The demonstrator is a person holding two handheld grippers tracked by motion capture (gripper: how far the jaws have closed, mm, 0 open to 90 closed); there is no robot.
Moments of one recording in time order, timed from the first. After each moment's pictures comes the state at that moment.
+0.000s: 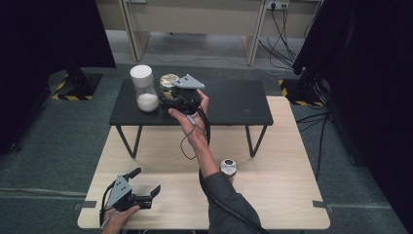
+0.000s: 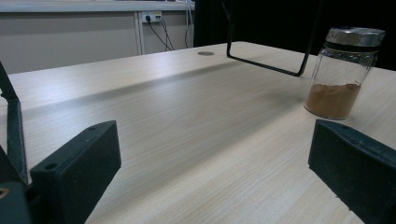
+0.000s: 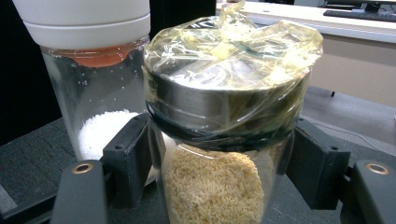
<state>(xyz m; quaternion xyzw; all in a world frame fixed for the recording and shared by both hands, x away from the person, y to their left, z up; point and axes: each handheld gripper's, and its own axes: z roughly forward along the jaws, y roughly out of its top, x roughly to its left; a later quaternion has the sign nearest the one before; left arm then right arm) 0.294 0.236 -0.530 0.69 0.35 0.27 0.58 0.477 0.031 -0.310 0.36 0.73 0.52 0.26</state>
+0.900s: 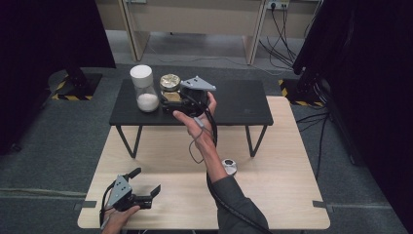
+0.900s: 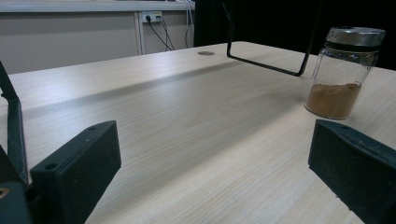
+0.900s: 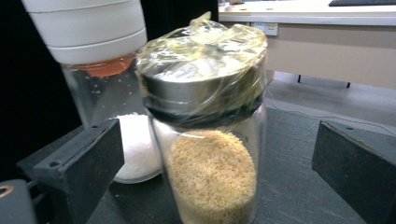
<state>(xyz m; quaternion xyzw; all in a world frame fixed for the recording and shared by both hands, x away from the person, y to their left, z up) 0.294 0.235 -0.530 0.69 0.35 0.27 0.58 0.467 0.012 -0.307 0.38 0.71 0.55 0.22</state>
